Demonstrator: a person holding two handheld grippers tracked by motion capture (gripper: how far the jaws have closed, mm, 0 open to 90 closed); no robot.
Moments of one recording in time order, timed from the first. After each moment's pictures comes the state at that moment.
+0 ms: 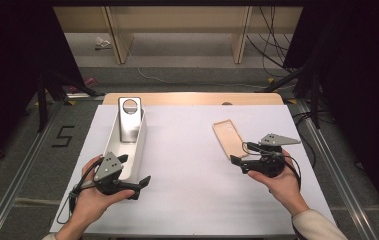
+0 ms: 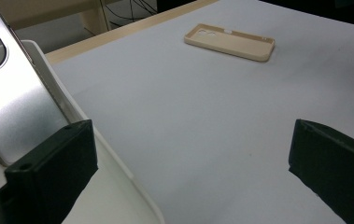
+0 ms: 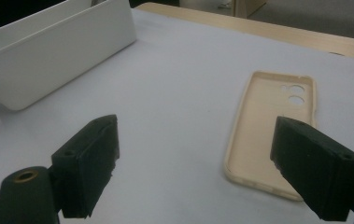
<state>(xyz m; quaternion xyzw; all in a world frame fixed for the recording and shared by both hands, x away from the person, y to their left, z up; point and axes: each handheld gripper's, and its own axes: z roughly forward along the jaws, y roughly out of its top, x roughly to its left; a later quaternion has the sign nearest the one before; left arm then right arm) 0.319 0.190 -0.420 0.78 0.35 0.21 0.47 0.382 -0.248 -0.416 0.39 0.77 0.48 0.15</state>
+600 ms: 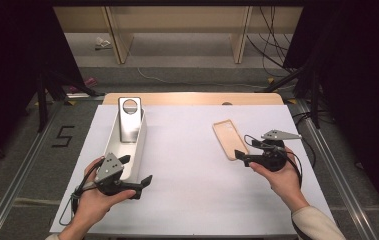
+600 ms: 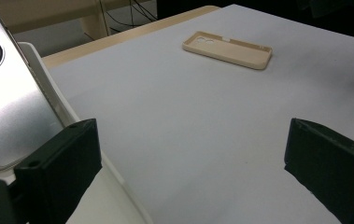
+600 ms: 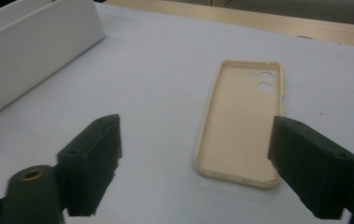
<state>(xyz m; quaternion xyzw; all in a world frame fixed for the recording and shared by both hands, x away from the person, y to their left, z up) 0.318 0.187 -0.423 0.76 0.36 0.22 0.49 0.398 -0.256 -0.419 0.44 0.76 0.45 0.16</state>
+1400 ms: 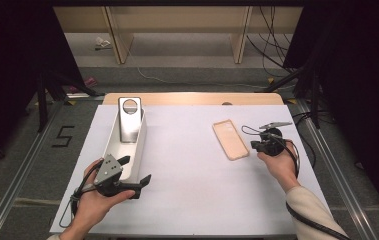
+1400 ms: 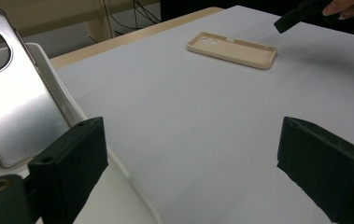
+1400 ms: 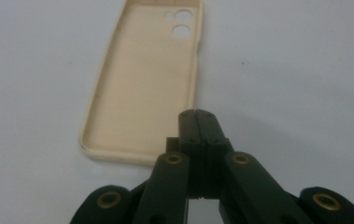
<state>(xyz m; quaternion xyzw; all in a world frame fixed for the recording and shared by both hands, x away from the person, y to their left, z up) 0.317 0.190 -0.427 0.76 0.36 0.23 0.49 0.453 -0.276 -0.446 0.52 0.78 0.31 0.17</state>
